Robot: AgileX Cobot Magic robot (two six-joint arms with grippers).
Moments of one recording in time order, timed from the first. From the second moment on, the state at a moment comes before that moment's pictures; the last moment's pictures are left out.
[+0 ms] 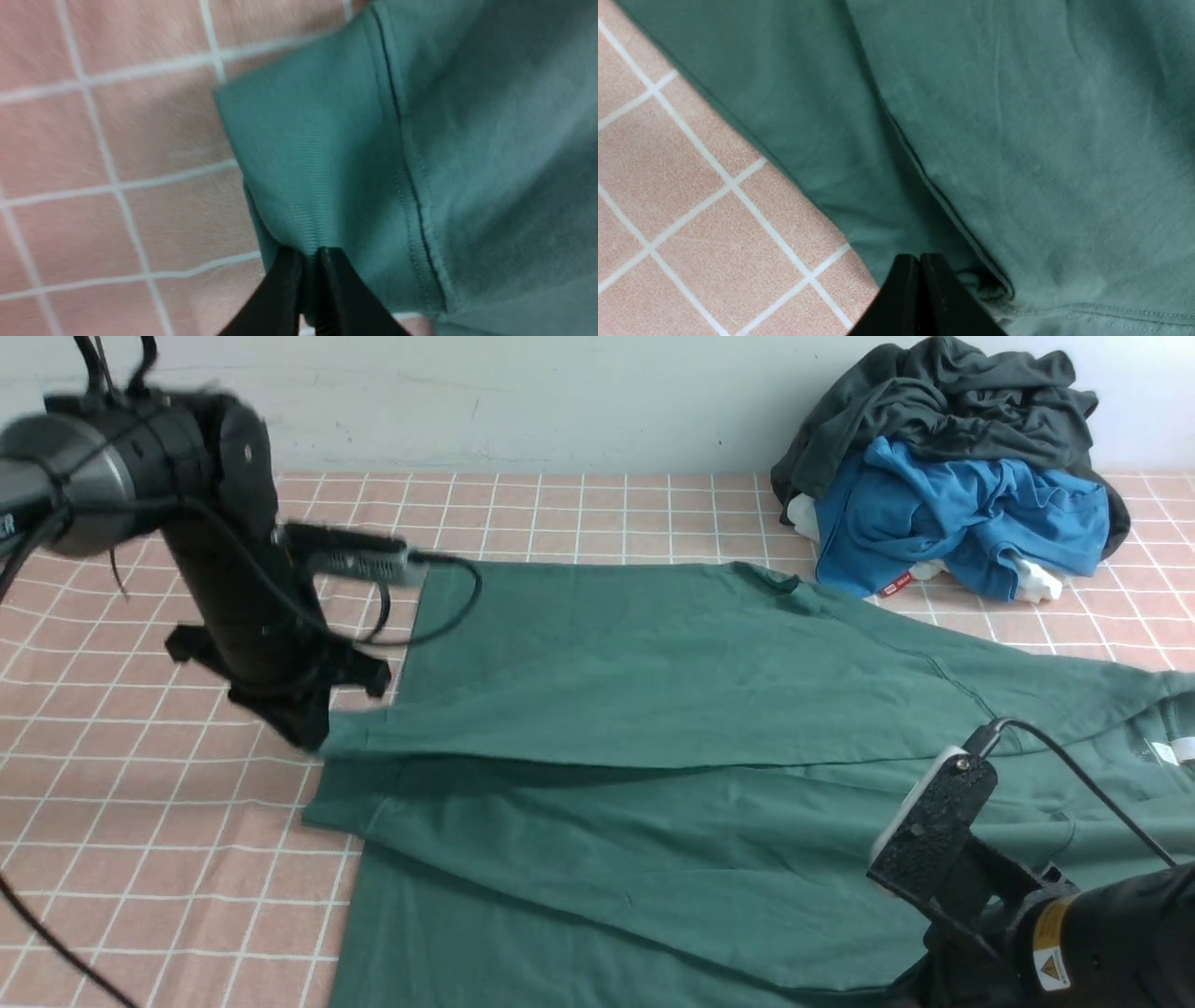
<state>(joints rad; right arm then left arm) 0.63 1.30 -0.61 0.00 0.61 -0.18 -0.12 1.99 -1.50 -0.03 1.05 0.12</state>
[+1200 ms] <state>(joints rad) 0.63 1.30 -0.61 0.08 0.64 -0.19 -0.55 1.55 -0.66 -0.14 0.61 1.02</state>
